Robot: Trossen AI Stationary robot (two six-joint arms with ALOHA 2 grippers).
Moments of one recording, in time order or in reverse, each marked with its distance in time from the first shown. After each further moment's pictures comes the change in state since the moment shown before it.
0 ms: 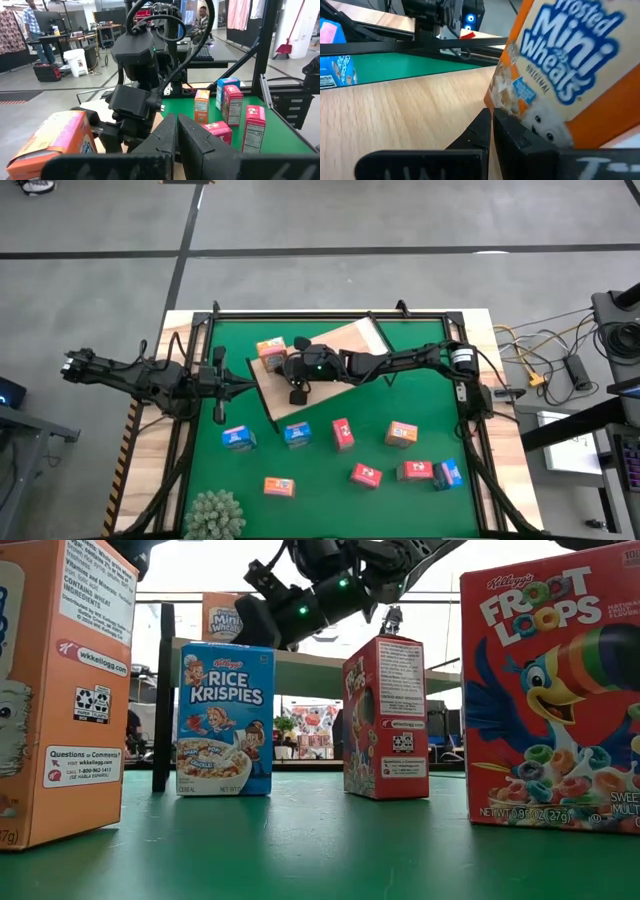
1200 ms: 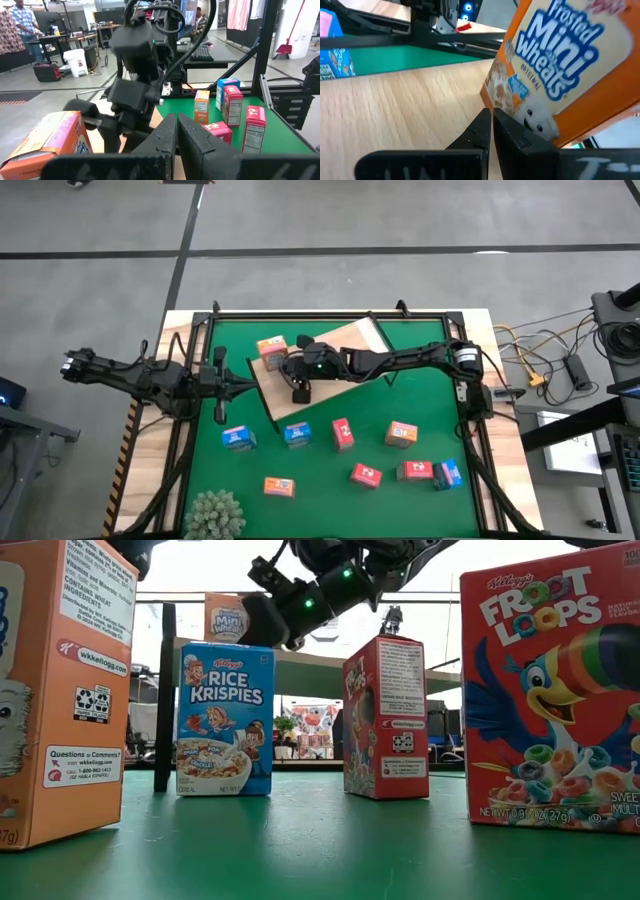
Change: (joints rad) left arm 0.000 0.010 0.000 0.011 0.000 0.000; right arm -0.001 -0.034 0.018 -0.104 0.027 -0.018
